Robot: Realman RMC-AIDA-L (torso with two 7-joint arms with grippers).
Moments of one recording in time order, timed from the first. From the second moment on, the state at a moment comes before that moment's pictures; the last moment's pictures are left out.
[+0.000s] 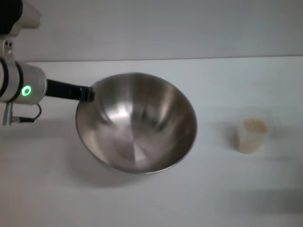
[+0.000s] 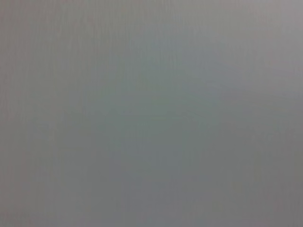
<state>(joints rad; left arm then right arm) -0.50 -2.06 -1.77 -1.45 2.52 -1.20 0.22 0.40 2.07 0.15 -0.07 -1.37 -1.60 0.32</state>
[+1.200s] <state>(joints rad) -0.66 -2.07 -1.70 -1.21 2.40 -1.09 0.26 0.39 2.07 0.15 -0.08 -1.37 -1.60 0.31</state>
